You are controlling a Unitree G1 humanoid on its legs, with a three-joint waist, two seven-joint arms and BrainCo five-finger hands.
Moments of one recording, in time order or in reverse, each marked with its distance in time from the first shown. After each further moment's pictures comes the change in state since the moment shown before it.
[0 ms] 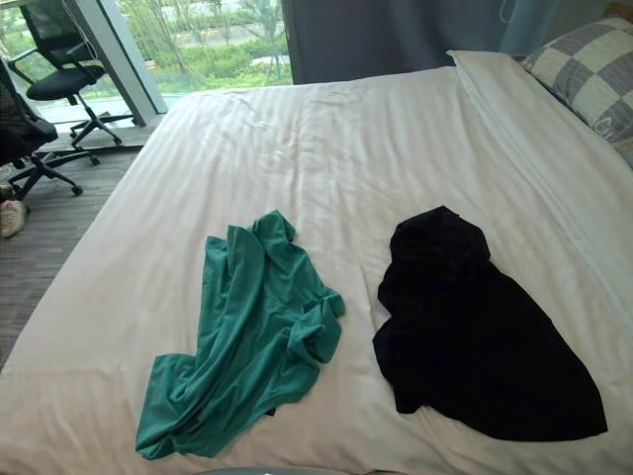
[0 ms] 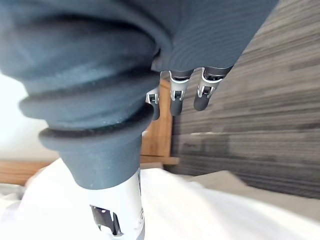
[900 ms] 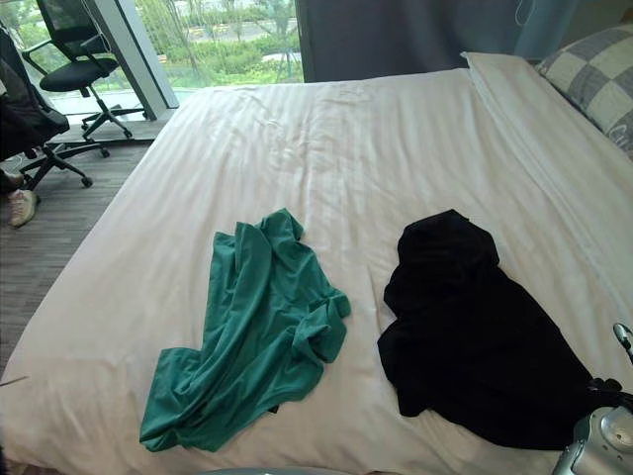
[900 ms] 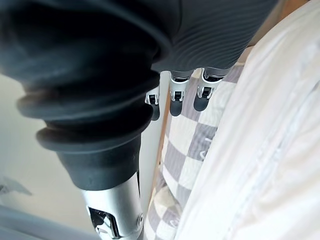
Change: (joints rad) left arm -0.072 0.225 -0.802 -1.231 0.334 -0.276 0.162; right arm -0.093 -0.007 0.386 -0.669 -0.393 -0.112 -0.110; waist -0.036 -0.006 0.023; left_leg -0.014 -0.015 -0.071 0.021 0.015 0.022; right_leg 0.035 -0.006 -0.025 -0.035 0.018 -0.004
